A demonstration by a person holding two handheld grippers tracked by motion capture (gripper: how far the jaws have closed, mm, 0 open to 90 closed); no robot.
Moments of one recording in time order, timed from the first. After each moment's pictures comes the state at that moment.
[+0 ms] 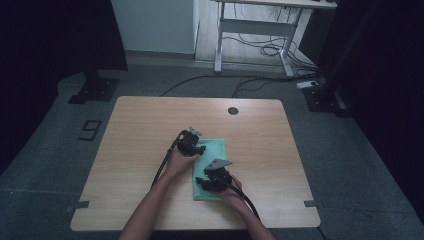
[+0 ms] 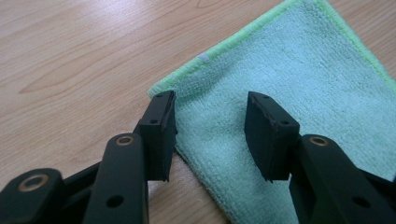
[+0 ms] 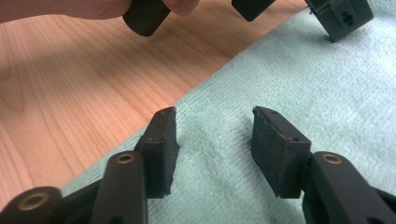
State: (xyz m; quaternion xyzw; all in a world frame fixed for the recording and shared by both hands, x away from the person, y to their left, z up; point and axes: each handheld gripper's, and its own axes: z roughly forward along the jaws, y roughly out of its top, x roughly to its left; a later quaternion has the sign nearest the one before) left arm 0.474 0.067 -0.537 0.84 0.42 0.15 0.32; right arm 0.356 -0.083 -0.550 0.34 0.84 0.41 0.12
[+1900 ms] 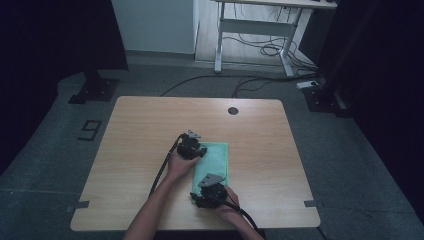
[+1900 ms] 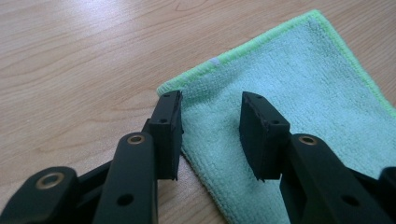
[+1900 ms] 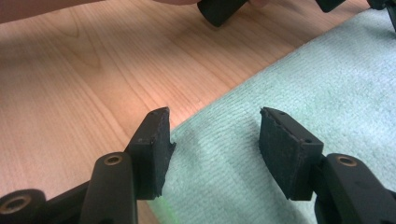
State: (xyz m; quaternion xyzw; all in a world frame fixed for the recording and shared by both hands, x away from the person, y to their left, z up) left arm 0.462 0.070 -0.543 0.81 0.43 0.12 0.37; right arm 0.305 -0.067 -0.548 0.30 0.86 0.39 0.14
